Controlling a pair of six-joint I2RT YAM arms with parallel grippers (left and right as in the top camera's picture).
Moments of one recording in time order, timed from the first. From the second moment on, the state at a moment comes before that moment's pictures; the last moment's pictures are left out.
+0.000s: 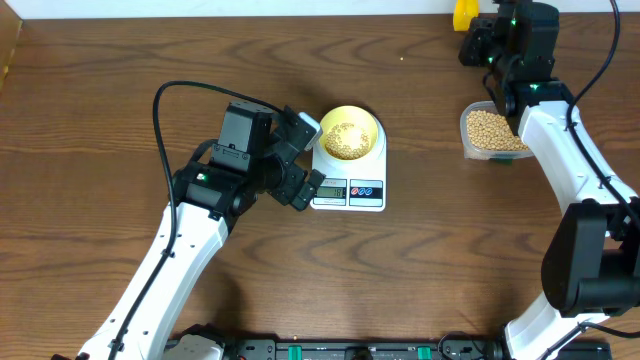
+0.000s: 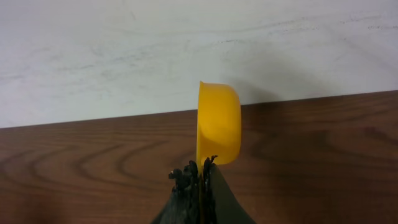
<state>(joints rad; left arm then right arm) -0.34 1.31 1.09 -0.71 0.26 0.28 0.05 1.85 1.41 0.00 -0.12 0.21</state>
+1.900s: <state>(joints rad) -0.34 1.31 1.09 -0.71 0.26 0.28 0.05 1.84 1.41 -0.26 -0.15 0.24</state>
